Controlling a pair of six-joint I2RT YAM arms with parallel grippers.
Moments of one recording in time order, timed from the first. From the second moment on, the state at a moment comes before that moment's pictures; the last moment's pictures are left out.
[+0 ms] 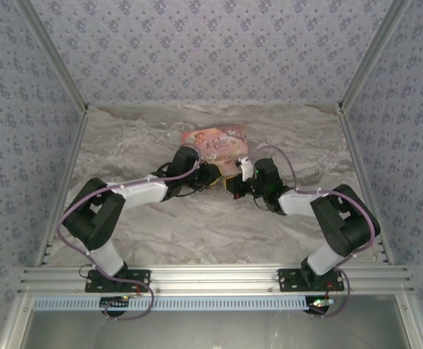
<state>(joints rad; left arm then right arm) -0.69 1.70 0.92 0.17 0.35 -1.21 0.51 1.60 0.60 0.49 -0.46 0.28</state>
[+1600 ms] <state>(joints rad) -0.73 1.59 0.71 0.25 0.31 -1.30 0.55 1.64 0.46 0.68 -0.37 0.77</state>
